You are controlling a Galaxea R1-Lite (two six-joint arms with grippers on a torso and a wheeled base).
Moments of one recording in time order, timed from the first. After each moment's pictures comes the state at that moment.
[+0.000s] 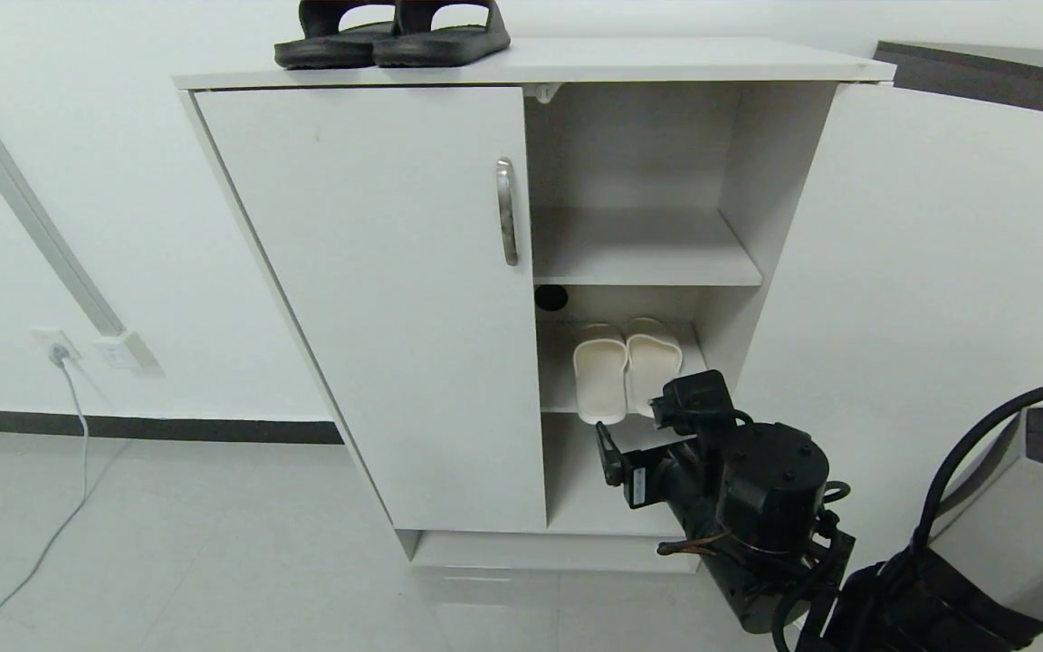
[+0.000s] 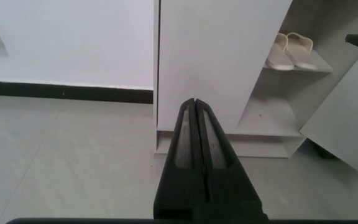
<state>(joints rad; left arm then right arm) 0.00 0.00 0.00 0.00 -0.01 -0.08 0.84 2.06 -0.69 -1.35 -0.58 -0.02</state>
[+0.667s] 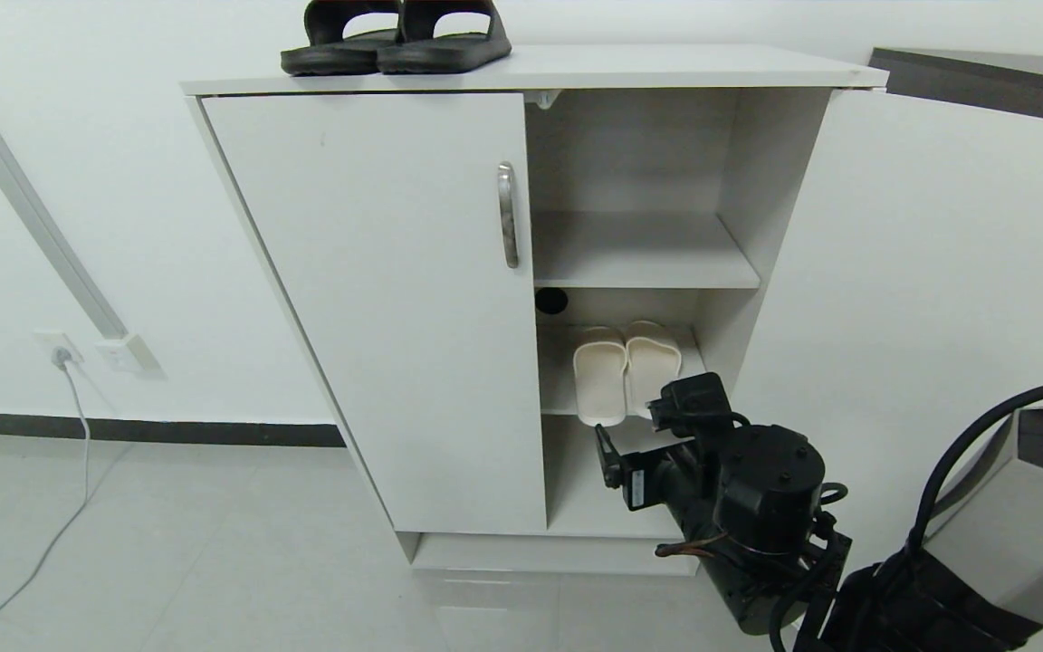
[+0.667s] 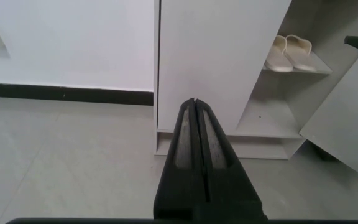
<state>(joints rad) 0.00 0.00 0.00 0.00 -0.01 -0.08 0.84 2.07 -0.69 -1.35 -0.58 -0.02</state>
